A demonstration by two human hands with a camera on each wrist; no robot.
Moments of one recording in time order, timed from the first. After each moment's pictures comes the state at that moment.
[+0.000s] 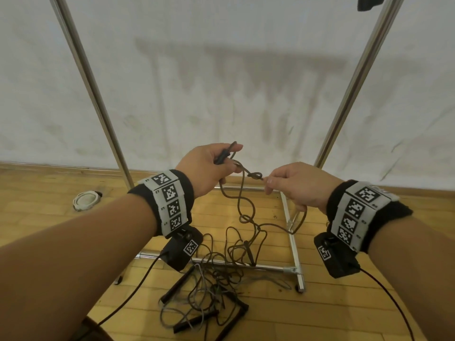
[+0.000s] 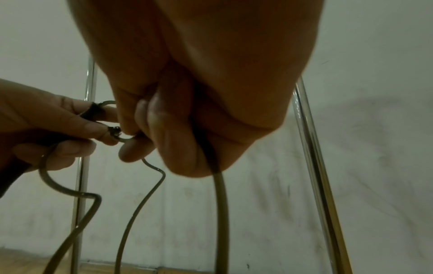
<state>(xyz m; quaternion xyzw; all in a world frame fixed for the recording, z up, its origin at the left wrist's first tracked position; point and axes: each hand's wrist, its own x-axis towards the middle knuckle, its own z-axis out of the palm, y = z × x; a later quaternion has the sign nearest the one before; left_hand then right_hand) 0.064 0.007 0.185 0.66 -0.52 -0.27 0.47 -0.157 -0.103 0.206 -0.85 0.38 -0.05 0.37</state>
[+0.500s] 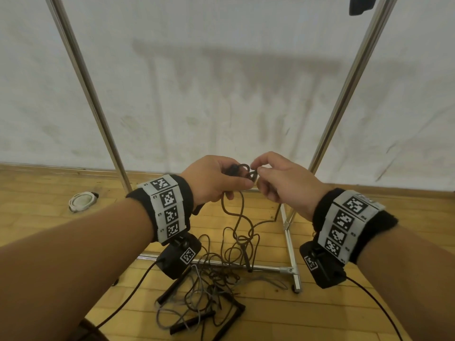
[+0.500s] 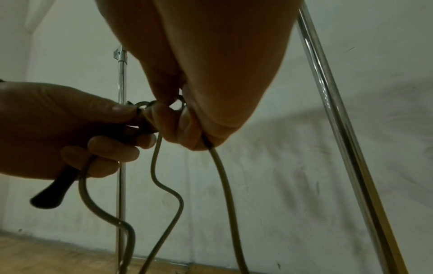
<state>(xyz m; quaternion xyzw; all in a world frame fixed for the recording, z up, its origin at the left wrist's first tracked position) 0.045 0.011 0.190 0.64 -0.53 -0.36 0.42 -0.143 -0.074 0.210 -0.77 0.35 -0.17 0.50</state>
